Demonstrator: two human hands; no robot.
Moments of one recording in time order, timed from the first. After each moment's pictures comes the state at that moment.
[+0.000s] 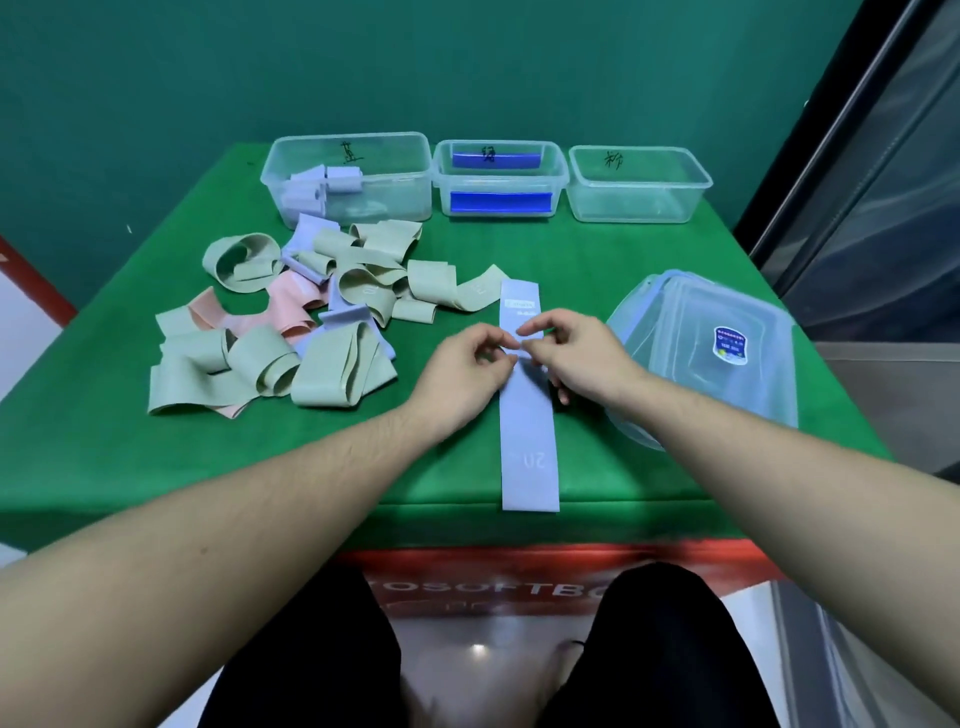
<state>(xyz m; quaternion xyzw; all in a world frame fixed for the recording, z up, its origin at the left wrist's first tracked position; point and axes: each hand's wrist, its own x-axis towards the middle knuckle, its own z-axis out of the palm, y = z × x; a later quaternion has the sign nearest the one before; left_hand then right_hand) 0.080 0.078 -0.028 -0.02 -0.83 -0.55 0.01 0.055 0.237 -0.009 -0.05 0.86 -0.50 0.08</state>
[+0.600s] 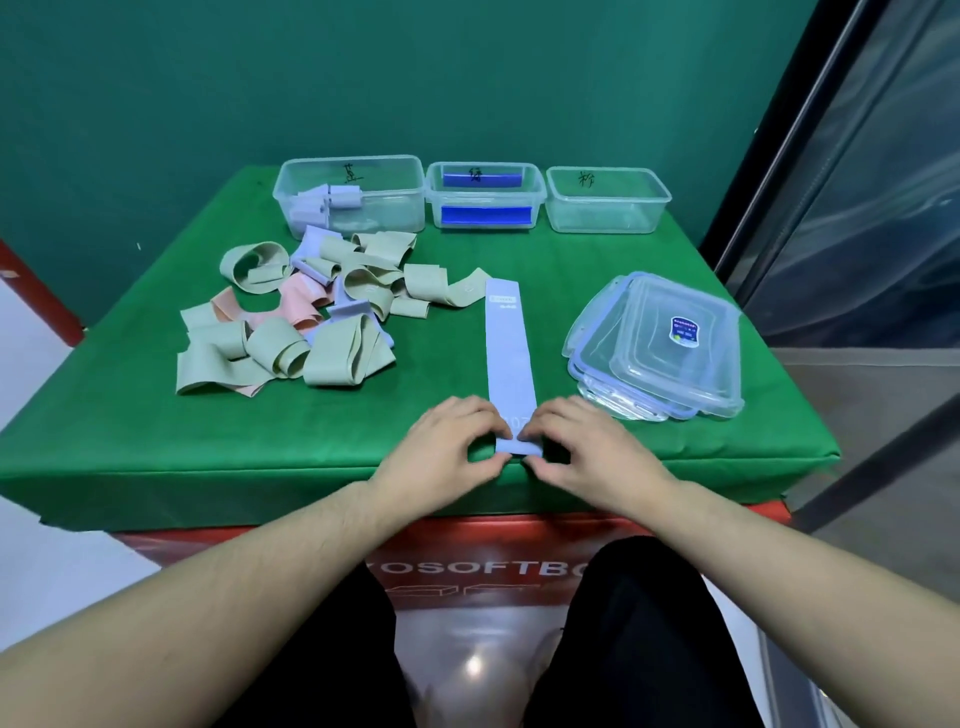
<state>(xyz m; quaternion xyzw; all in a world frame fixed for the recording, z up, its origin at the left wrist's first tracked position) 0.178 0.062 -0.052 -0.26 -0.91 -0.30 0.09 0.165 0.282 -0.050 -0.33 0.91 -0.23 -0.08</state>
